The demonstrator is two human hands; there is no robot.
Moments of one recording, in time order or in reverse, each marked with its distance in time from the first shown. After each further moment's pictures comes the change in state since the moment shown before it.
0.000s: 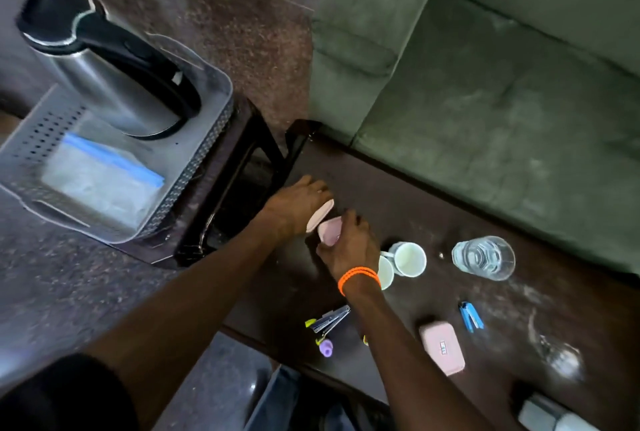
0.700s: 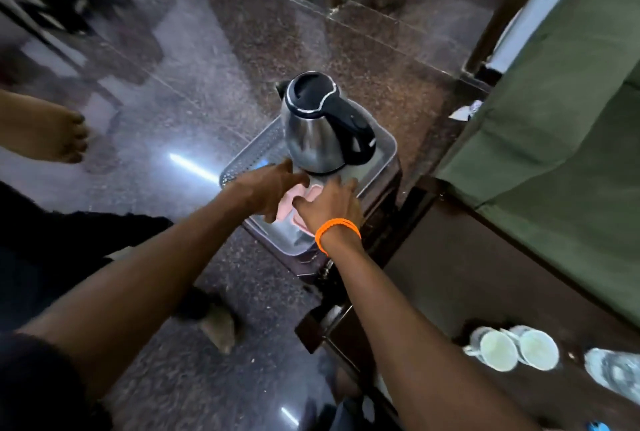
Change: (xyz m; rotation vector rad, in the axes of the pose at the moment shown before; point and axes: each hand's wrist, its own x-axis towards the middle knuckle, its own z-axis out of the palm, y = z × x) left_hand -0.233 -0.191 -0.123 -0.060 -0.235 -0.551; right_hand -0.026 -0.314 0.009 0.170 -0.079 -0.259
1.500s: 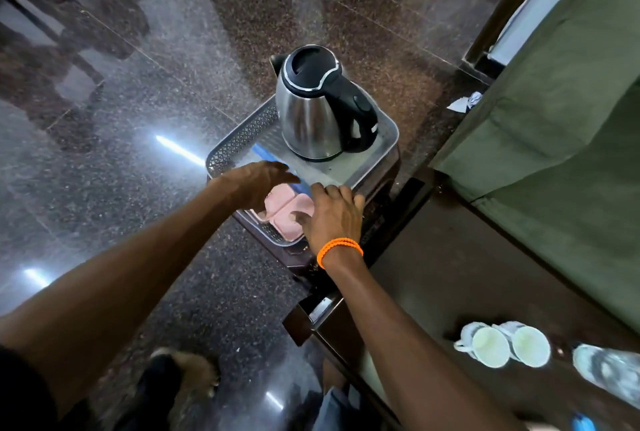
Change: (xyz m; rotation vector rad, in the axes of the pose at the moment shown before) left_hand 0.021 -0.016 0.039 -0.133 -0.027 0.042; right_hand -0.006 0.048 0.026 -0.365 0.052 -0.352
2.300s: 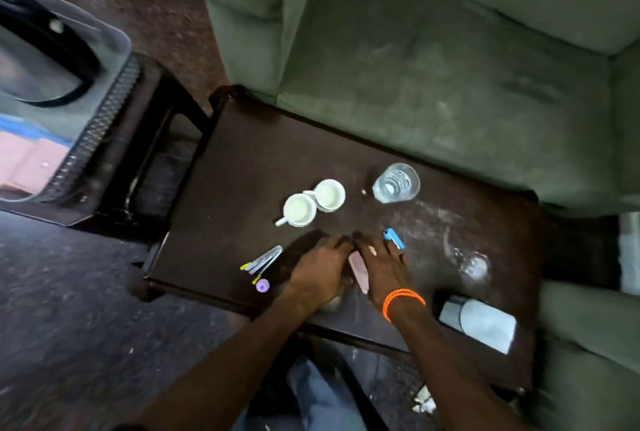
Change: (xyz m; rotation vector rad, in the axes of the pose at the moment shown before) left_hand -0.025 0.489 0.250 -0.333 0.090 0.464; right_hand -0.379 0.356 -0.034 -0.123 -0.352 0.507
